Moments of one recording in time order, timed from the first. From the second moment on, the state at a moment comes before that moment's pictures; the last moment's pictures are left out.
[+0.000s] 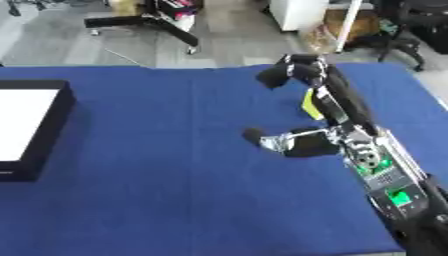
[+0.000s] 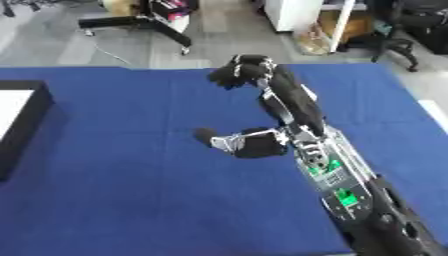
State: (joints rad) left arm -0.35 0.83 0.13 -1.15 -0.16 0.16 0.39; right arm -0.44 -0.33 0.34 -1.83 0.59 -0.34 -0.10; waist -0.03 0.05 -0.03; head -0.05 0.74
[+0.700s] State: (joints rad) left arm -0.41 0.76 0.08 -1.05 -0.52 0.18 0.27; right arm -0.43 -0.33 0.34 -1.83 0.59 -0.33 -0.11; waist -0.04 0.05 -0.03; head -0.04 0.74
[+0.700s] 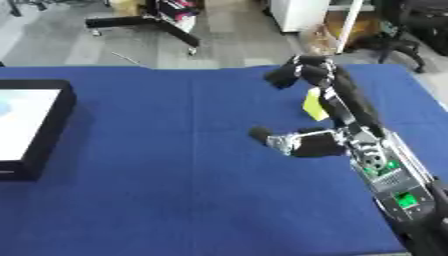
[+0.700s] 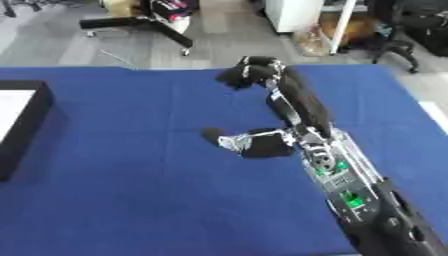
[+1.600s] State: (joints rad) left arm -0.35 0.63 -0.01 -1.62 -0.08 -0.04 0.09; right arm -0.47 -0.36 0.23 -1.65 0.57 -0.18 -0.12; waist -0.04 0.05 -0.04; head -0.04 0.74
